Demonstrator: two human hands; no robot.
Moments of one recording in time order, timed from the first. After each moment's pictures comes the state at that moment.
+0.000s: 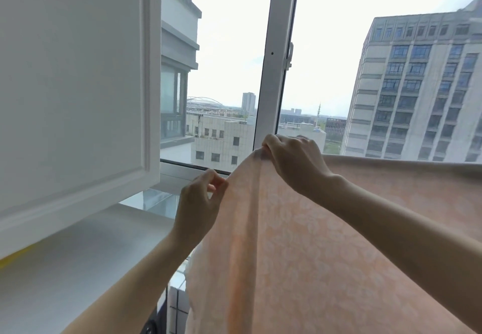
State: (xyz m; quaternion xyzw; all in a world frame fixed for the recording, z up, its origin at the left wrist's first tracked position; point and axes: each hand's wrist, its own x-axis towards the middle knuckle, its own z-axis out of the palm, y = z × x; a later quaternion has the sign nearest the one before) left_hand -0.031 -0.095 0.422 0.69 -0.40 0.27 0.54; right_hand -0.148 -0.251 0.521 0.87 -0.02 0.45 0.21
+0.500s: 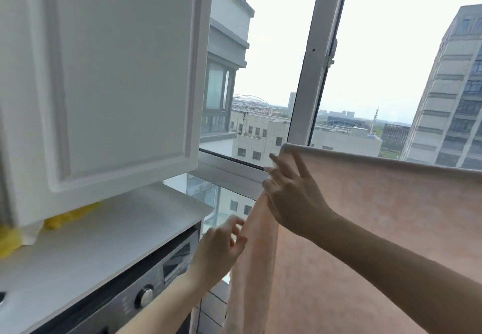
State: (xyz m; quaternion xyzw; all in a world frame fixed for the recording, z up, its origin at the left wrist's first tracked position) left_hand -0.082 -0.074 0.330 0.79 -0.39 0.16 0.44; right_hand -0.164 -0.228 0.451 0.89 0.06 0.36 0.28
